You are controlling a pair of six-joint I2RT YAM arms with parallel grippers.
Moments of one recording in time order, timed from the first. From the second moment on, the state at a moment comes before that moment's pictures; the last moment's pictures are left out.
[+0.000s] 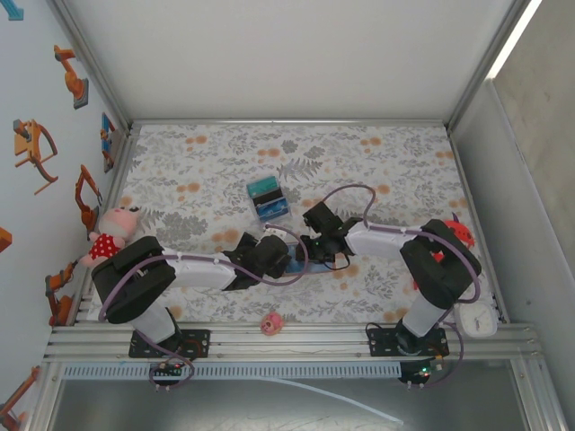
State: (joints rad) left arm -1.08 1.60 0.64 0.04 -0.56 -0.27; right arm 0.75 1.67 0.84 -0.29 -0.29 0.75
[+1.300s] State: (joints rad) left arm -1.08 1.62 0.69 -0.05 -0.60 -0.25; right arm 0.68 1.61 0.63 0.10 -0.48 0.87
